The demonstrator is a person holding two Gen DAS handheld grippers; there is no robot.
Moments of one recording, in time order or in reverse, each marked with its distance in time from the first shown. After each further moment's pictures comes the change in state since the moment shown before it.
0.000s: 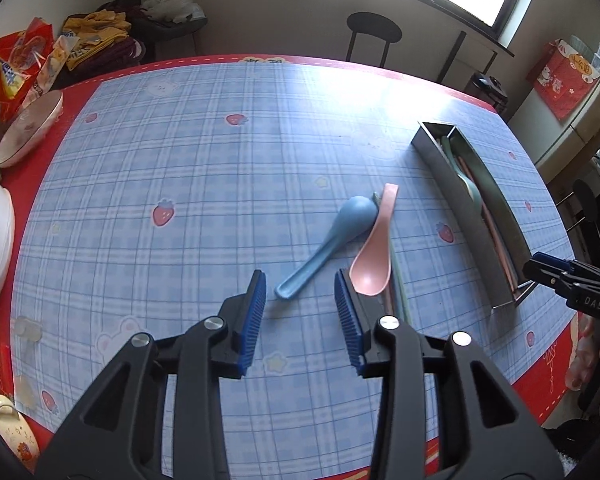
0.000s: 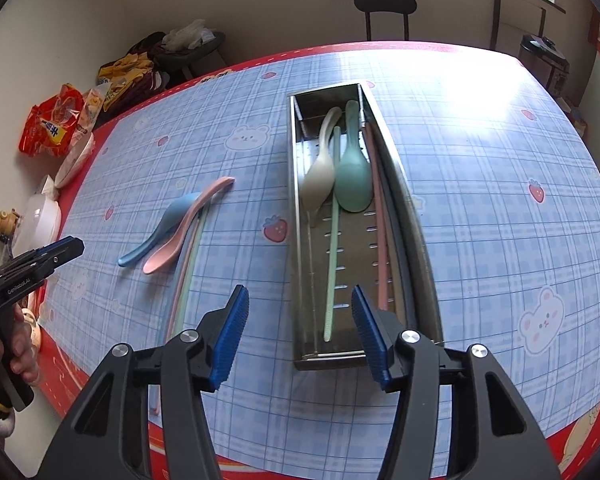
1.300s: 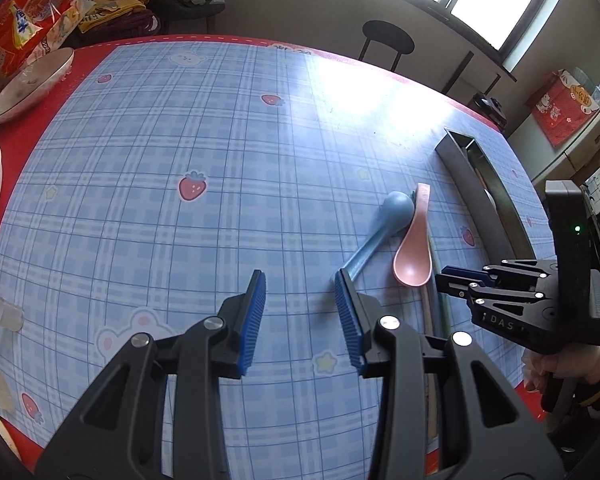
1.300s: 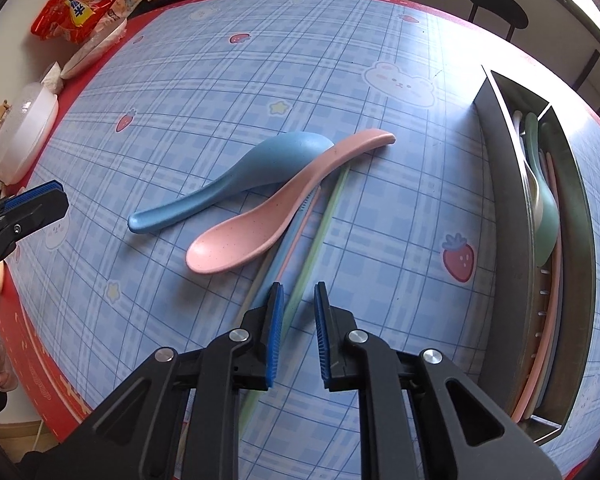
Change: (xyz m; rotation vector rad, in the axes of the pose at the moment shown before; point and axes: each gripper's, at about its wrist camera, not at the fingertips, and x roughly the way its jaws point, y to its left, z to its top) left arm 0.020 0.045 -0.012 -0.066 -0.007 -0.073; right arm 0.116 0.121 0.021 -0.267 0.199 -0.042
